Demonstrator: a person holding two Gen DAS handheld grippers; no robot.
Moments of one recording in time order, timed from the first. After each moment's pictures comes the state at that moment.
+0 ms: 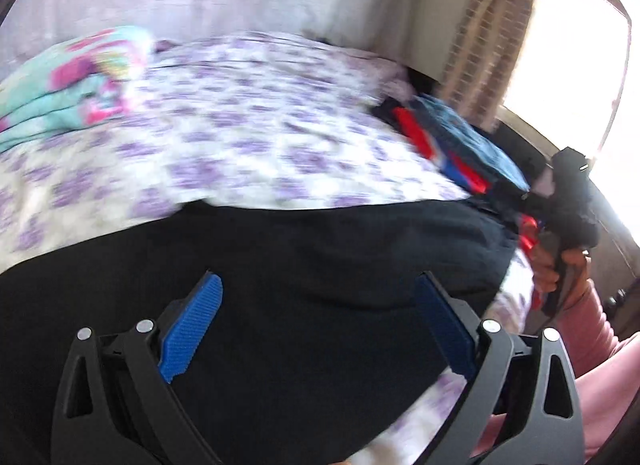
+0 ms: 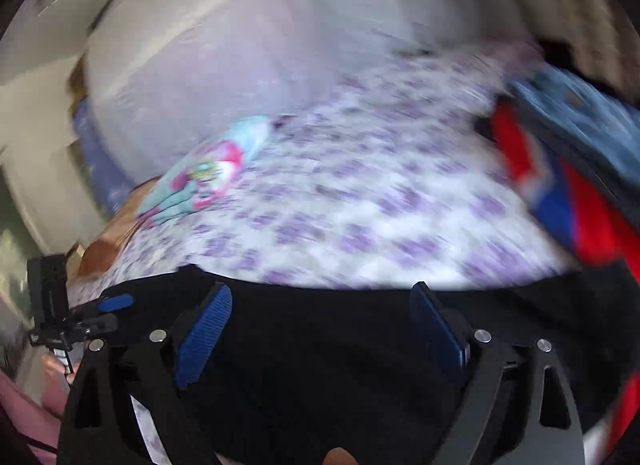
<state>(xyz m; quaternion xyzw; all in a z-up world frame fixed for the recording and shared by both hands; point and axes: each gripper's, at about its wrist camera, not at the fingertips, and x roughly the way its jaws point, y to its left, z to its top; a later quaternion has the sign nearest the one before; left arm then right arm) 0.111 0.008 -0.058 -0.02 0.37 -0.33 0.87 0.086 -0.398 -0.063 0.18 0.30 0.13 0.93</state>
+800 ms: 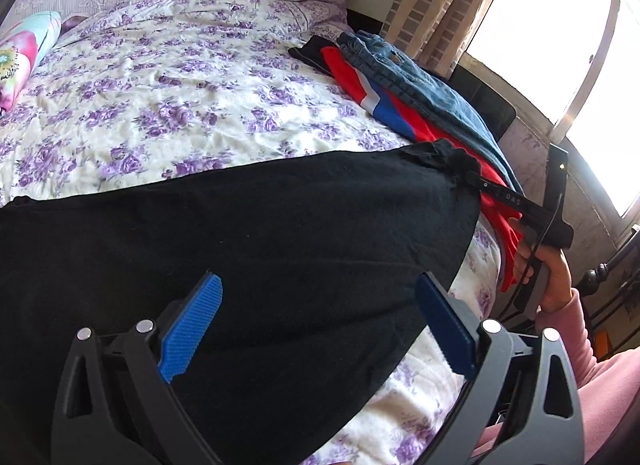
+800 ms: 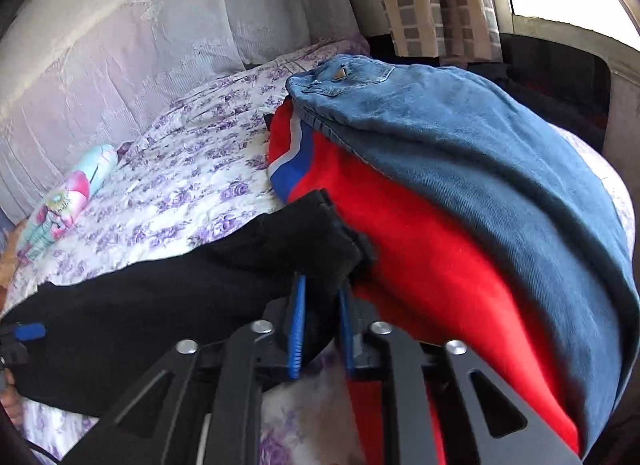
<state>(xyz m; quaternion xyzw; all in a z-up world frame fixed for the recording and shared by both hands) 0.111 -0.125 -0.086 0.01 0.43 -0.39 0.82 0.032 -0.519 -0.106 0.16 0.29 -0.12 0.94</state>
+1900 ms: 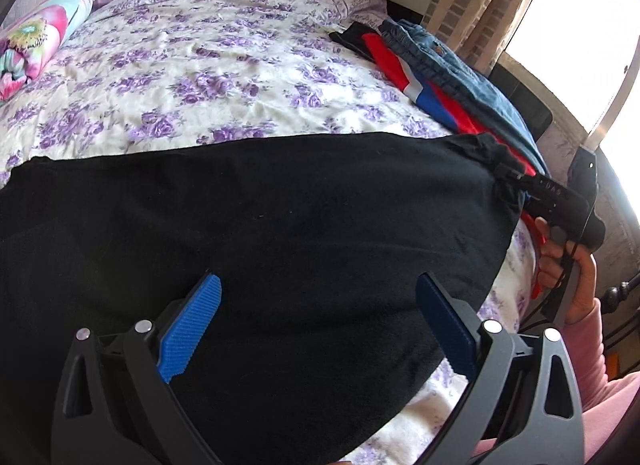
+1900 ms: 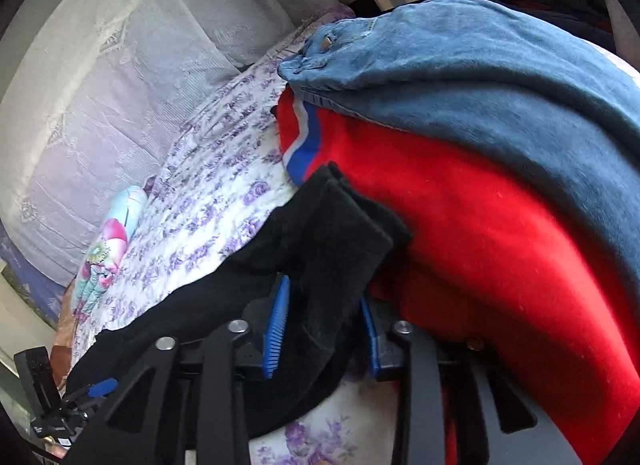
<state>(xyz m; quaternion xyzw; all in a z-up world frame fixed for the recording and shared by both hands) 0.116 -0.120 -0.106 0.01 0.45 -0.32 0.83 0.040 -0.529 -0.131 0.31 0.29 -0.05 0.90</state>
